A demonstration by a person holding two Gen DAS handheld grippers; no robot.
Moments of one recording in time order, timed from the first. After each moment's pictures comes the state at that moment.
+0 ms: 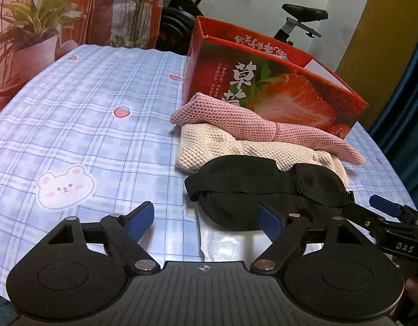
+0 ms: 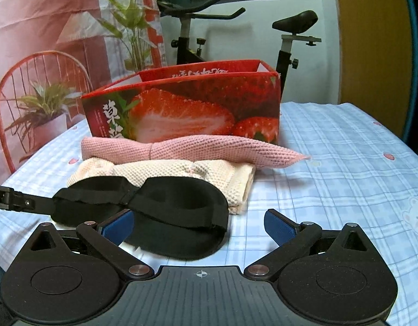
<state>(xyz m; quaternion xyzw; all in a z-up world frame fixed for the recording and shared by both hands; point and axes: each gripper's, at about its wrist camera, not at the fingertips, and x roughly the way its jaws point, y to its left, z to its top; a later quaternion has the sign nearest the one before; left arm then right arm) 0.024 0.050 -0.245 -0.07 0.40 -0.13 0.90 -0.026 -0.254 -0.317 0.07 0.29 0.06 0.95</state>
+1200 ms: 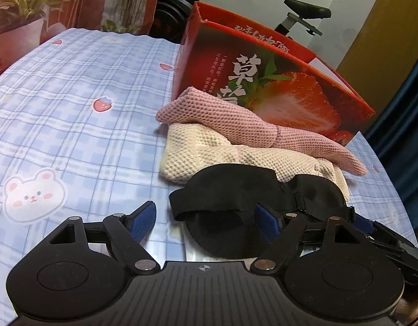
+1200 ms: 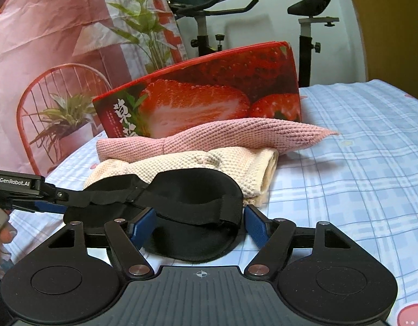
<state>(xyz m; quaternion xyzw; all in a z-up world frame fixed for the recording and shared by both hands) 0.061 0.039 -0.262 -0.10 0.42 -0.15 0.89 -0.008 -0.270 -0.344 0.14 0.28 0.14 0.94</state>
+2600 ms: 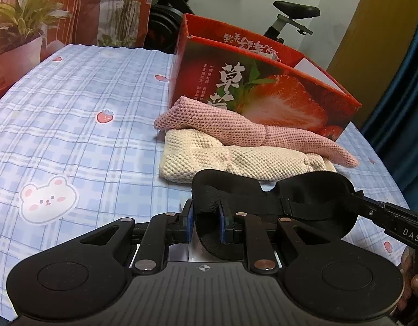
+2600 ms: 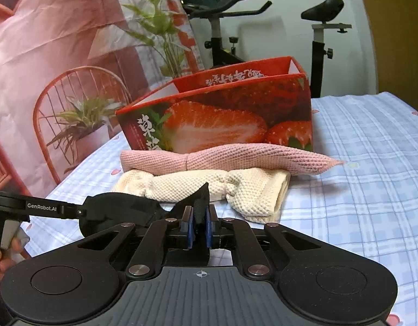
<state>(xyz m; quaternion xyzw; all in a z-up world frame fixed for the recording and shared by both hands) 0.040 0.041 -0.244 -0.07 0.41 -0.15 0.90 -0.022 -0.264 -0.304 0.14 0.28 0.16 0.94</state>
